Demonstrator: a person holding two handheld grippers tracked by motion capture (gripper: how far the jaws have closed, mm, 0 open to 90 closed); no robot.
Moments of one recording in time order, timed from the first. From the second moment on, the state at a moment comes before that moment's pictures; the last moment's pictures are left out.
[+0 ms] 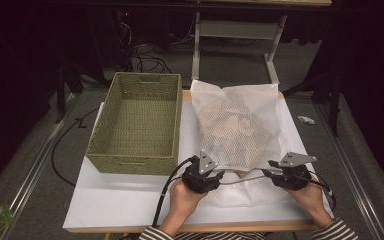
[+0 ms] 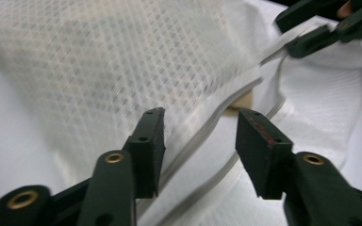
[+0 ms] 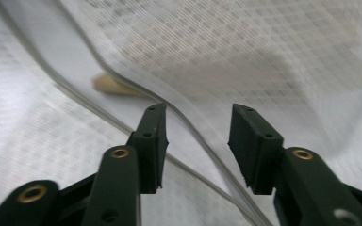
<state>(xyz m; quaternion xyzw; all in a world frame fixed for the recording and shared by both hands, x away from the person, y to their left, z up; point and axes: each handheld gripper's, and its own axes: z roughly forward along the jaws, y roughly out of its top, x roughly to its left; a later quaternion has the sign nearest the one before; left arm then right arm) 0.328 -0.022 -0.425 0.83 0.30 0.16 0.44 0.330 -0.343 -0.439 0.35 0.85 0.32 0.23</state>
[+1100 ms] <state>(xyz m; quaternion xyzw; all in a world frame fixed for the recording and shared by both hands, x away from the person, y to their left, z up) 0.323 0.005 -0.454 0.84 0.35 0.20 0.36 0.301 -0.394 -0.453 0.42 0.83 0.28 0.22</state>
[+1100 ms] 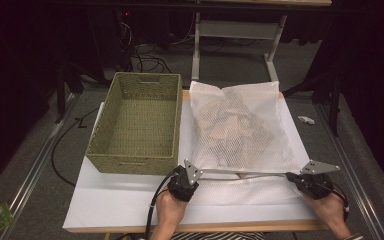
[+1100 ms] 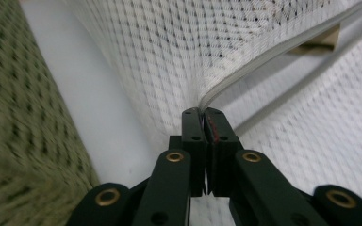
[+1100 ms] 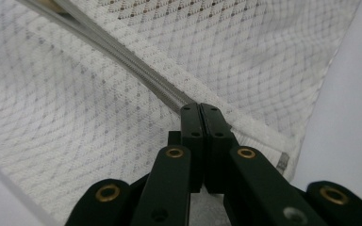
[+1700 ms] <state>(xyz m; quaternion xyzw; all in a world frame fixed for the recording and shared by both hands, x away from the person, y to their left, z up) 0.325 0.011 -0.474 0.84 0.38 0.20 0.34 0.314 -0.393 -0.466 0.44 0.83 0.28 0.21</state>
